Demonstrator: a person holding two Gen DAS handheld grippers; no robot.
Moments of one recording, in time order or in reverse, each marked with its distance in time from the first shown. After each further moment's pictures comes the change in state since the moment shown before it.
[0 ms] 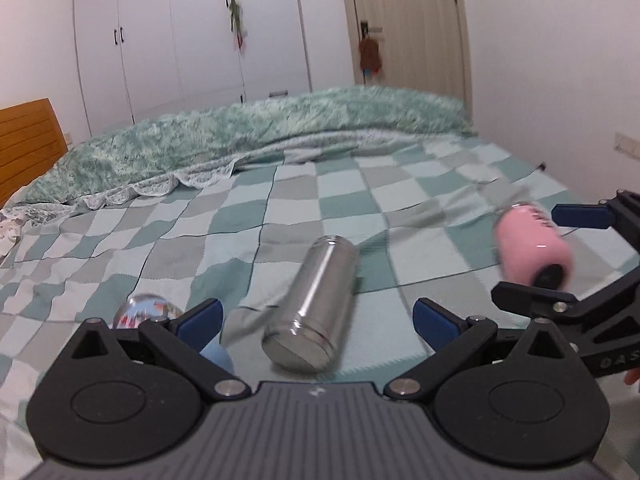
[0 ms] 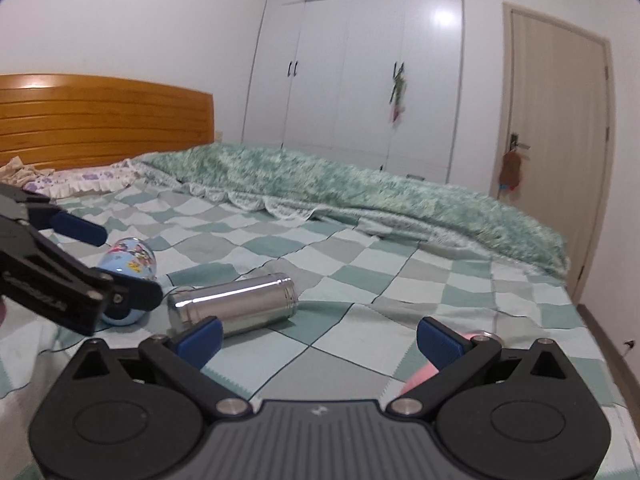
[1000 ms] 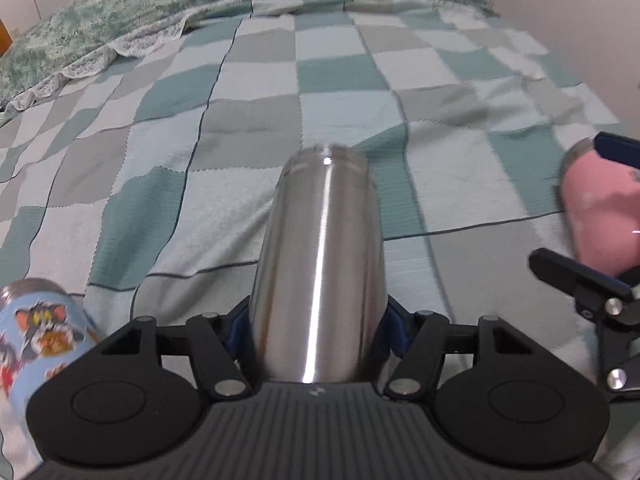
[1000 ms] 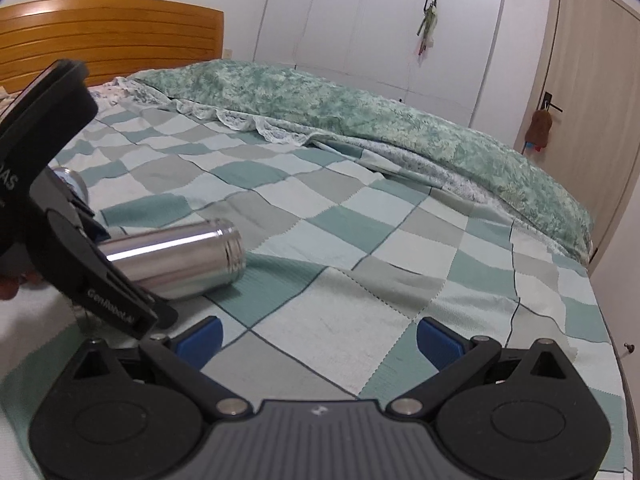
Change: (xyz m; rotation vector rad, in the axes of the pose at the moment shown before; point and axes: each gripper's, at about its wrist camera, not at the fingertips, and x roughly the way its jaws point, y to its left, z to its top) left arm 0.140 -0.005 0.018 -0.041 0.432 -0.098; right arm 0.099 -0.031 0.012 -0.110 0.212 -0.005
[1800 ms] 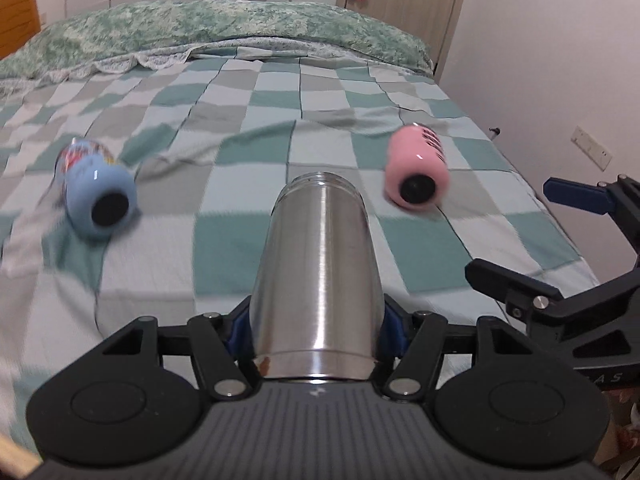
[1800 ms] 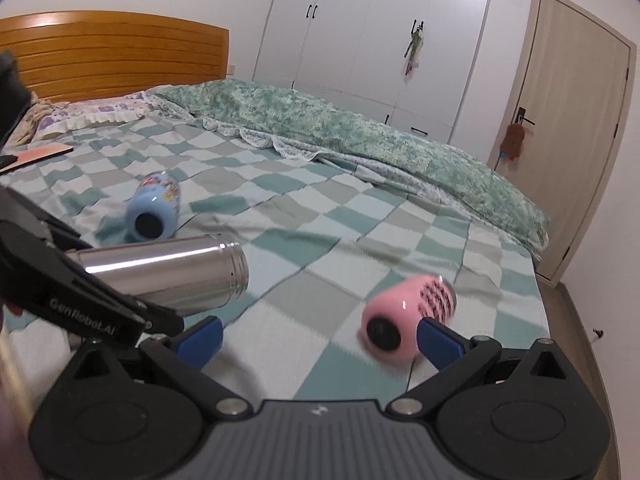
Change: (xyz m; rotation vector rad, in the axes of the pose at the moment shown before) left arm -0.173 -0.087 -0.158 -0.138 -0.171 -0.125; right arm -0.227 0.048 -0.061 0.007 -0.009 -0.042
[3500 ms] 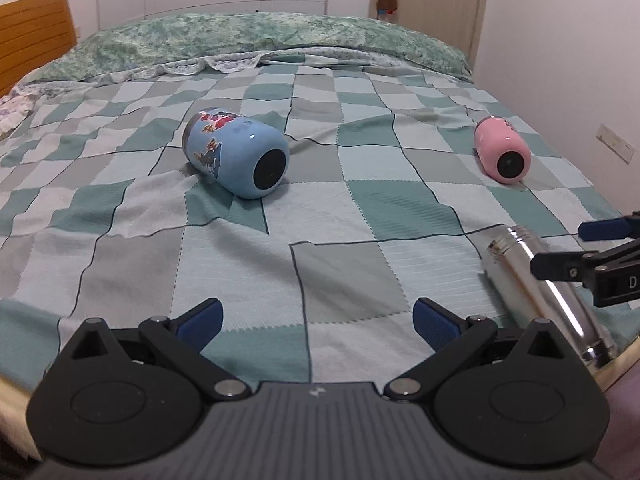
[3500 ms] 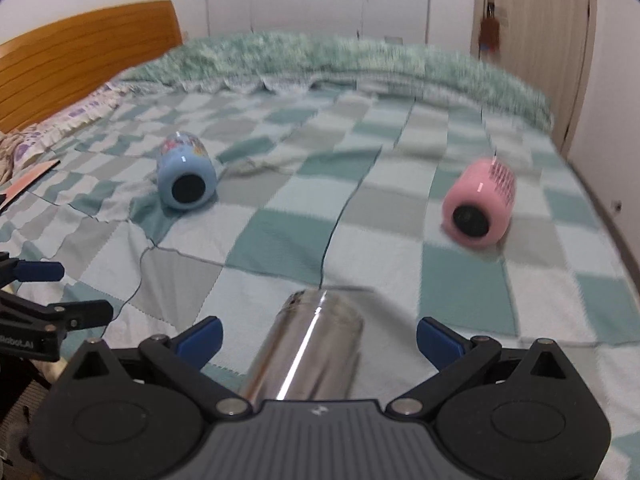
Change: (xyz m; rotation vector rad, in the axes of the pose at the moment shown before) left arm -0.040 0.144 -0.051 0.048 -0.062 0.086; right arm 0.041 0.084 -0.001 0.312 0.258 0.040
